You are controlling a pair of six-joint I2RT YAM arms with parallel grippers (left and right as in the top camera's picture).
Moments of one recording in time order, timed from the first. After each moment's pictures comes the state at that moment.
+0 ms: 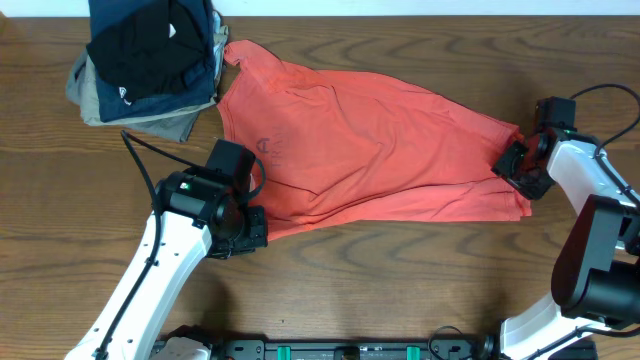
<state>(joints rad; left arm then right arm) -0.32 1.28 1.01 -1.24 0.13 -0.41 -0.22 1.82 1.10 -0.64 0.02 0.54</state>
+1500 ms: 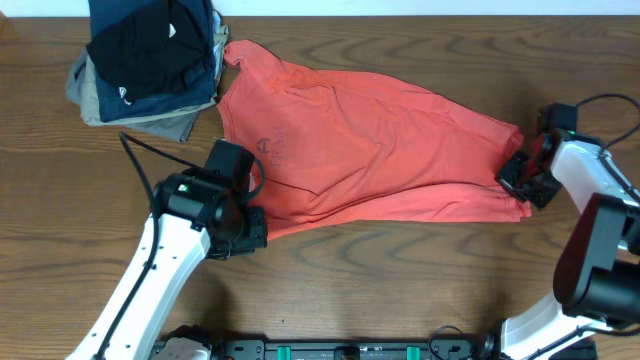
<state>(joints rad) -0.32 1.26 1.01 -1.24 0.13 -0.41 -0.26 1.82 1.10 -0.75 0.02 0.54</state>
